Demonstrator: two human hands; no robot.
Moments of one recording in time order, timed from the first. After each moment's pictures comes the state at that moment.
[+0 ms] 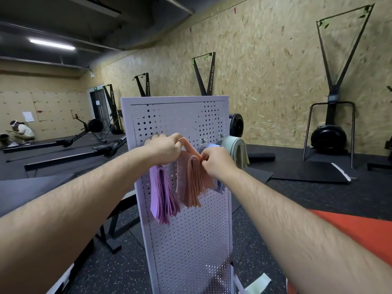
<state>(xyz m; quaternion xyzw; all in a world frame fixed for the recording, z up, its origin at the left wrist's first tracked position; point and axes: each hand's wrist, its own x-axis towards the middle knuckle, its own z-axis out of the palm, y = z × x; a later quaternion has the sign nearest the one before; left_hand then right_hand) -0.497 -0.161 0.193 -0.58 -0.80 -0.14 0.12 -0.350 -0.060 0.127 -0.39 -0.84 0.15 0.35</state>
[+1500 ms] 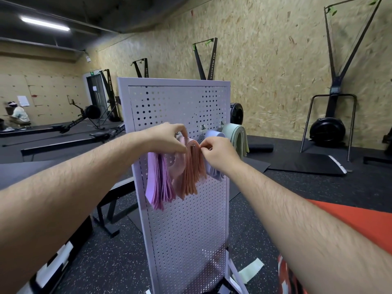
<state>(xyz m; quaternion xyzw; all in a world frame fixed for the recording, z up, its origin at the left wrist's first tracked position) -0.493 -0.174 0.192 -0.65 -0.75 -0.14 0.04 -0.337 -0.073 0.115 -0.34 -0.83 0.19 0.41</state>
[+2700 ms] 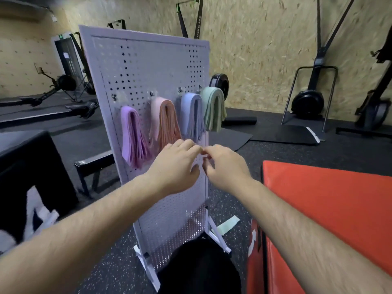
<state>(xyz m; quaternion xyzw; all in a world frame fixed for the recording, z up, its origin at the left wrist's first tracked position) -0.395 -0.217 0.038 -0.75 -0.61 -0.15 0.22 -0.235 -0.146 0.020 -0.37 -0.87 0.02 0.31</state>
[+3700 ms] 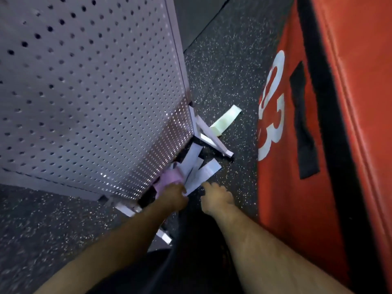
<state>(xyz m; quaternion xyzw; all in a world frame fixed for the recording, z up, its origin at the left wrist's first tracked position) -0.449 -0.112 -0.549 -0.54 -0.74 0.12 -0.39 -0.274 -0.095 -0.491 -0.57 -0.73 0.35 -0.16</state>
